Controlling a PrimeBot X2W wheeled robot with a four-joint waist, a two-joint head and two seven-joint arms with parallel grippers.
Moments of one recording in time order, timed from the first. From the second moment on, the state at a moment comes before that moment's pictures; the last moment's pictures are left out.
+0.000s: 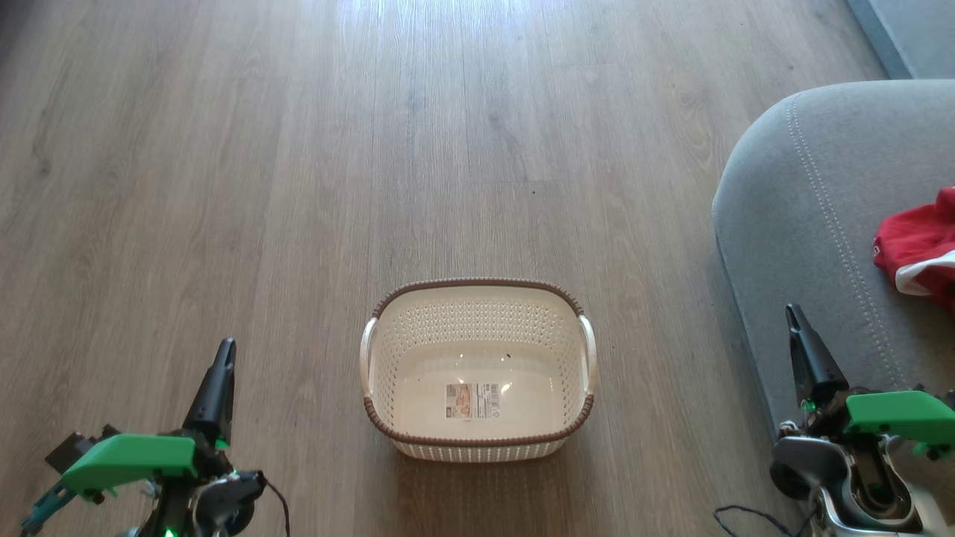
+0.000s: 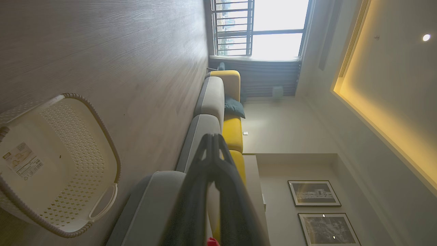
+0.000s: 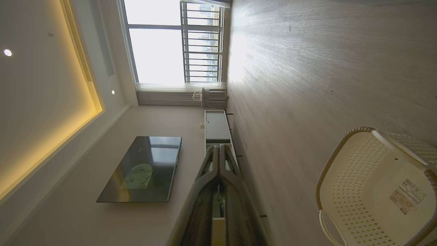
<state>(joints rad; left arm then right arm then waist) -0.06 0.04 0.08 0.28 -1.60 -0.13 0.11 -0.09 -0.05 -0.13 0.28 1.60 0.13 0.11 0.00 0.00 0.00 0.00</state>
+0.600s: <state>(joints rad) -0.06 0.04 0.08 0.28 -1.60 -0.13 0.11 -0.09 -0.05 -0.13 0.28 1.60 0.13 0.11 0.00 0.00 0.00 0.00</state>
